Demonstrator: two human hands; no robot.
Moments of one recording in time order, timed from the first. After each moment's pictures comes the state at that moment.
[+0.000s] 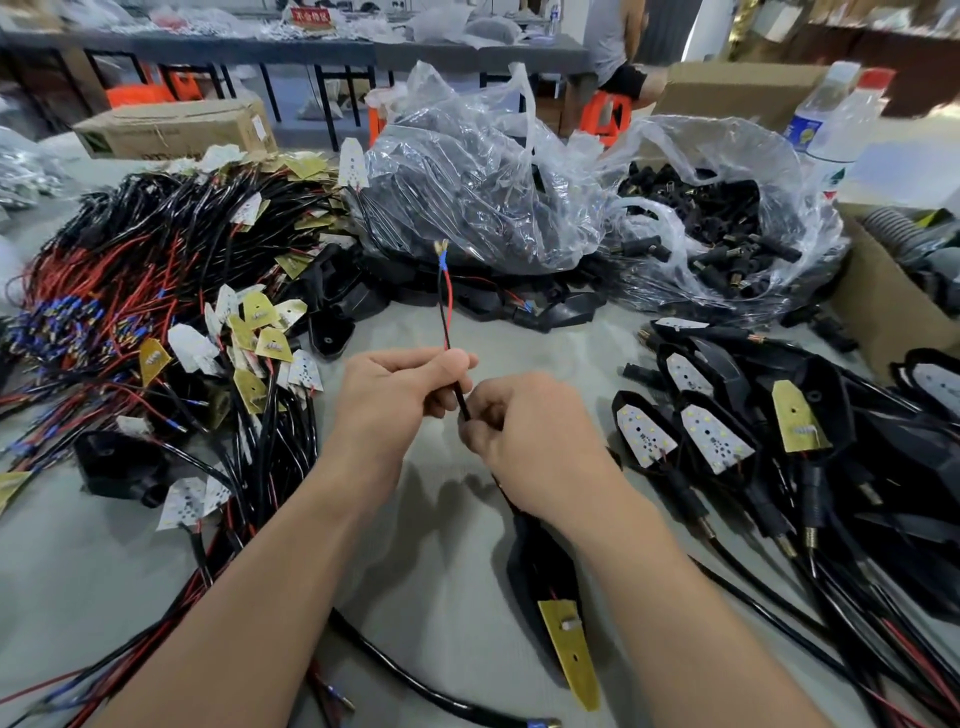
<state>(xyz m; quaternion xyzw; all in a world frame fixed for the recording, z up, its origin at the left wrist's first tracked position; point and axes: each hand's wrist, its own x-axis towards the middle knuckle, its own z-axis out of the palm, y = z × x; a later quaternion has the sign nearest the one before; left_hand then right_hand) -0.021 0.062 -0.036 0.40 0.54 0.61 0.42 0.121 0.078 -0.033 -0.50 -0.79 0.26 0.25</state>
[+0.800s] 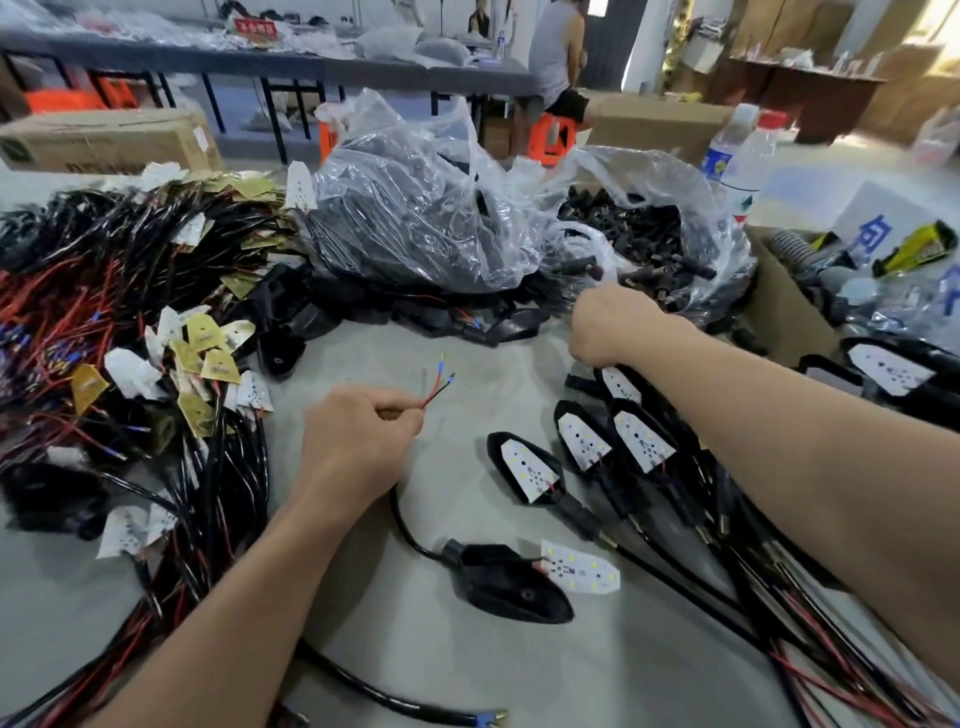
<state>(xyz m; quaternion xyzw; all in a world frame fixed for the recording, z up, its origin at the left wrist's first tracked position) -0.014 0.062 -0.053 0.54 0.73 0.40 0.16 0.213 0.215 0.017 -0.58 -0.80 -0.06 -0.09</state>
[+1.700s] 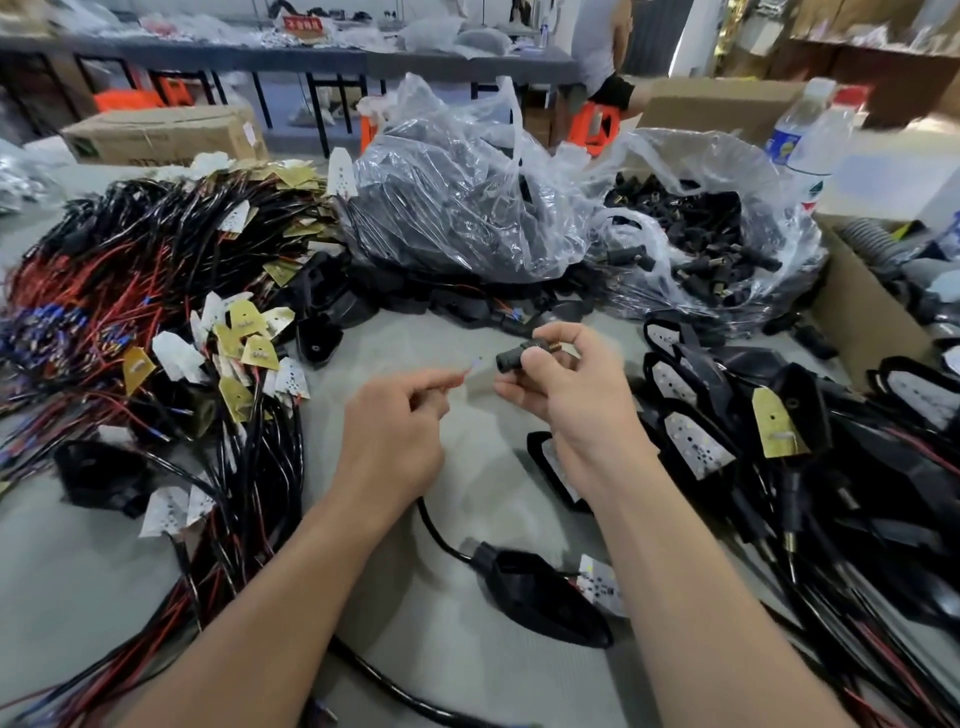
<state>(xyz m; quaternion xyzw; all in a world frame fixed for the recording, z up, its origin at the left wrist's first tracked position) -0.009 0.061 -0.051 0.53 0.68 0.47 0.19 0.140 0.111 -0.030 -0.40 -0.41 0.60 0.55</state>
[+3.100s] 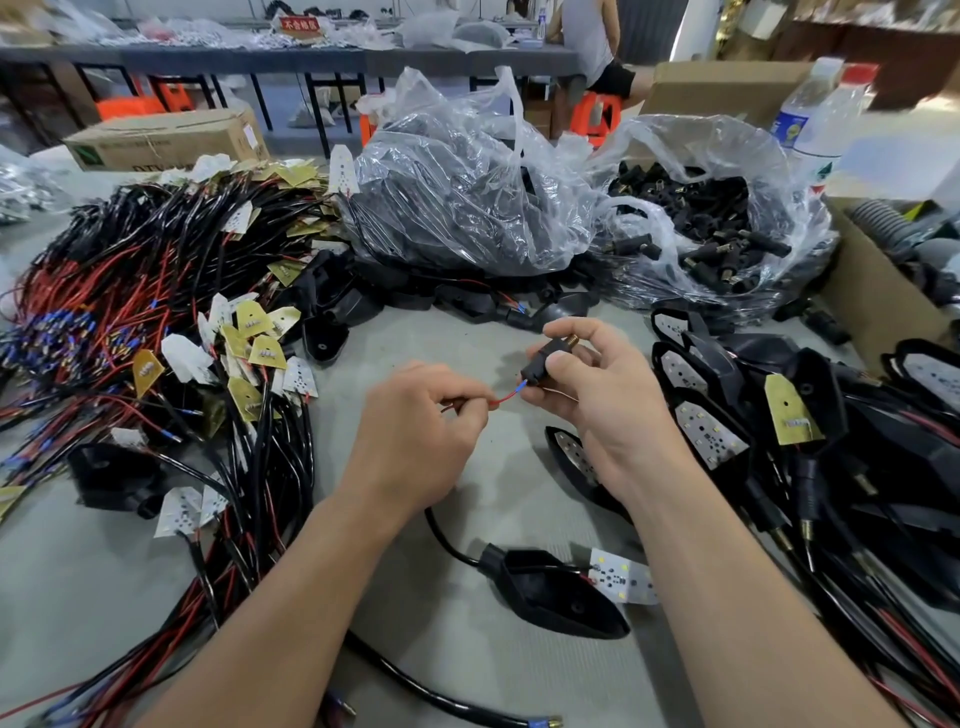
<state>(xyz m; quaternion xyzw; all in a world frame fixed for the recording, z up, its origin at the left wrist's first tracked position) -0.005 0.055 -0.047 0.63 0.63 0.44 0.11 0.158 0.110 -0.037 -0.39 -0.45 0.61 0.53</state>
